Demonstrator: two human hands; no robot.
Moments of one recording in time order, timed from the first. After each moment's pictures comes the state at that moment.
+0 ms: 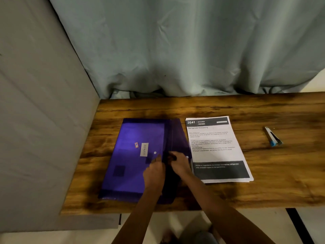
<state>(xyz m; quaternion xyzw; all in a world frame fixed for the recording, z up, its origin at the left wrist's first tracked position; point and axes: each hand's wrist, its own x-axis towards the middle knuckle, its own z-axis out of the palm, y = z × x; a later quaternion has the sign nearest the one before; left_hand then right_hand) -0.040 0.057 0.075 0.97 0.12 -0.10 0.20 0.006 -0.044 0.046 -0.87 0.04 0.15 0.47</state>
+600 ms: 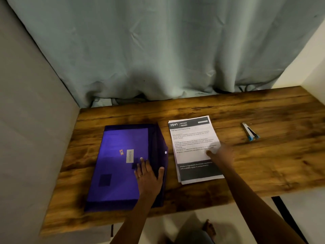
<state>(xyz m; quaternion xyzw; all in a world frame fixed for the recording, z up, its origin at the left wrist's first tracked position) -0.038 0.031 0.024 0.96 0.11 -0.08 0.25 0.031 -0.240 0.043 -0.92 0.29 0.06 0.25</state>
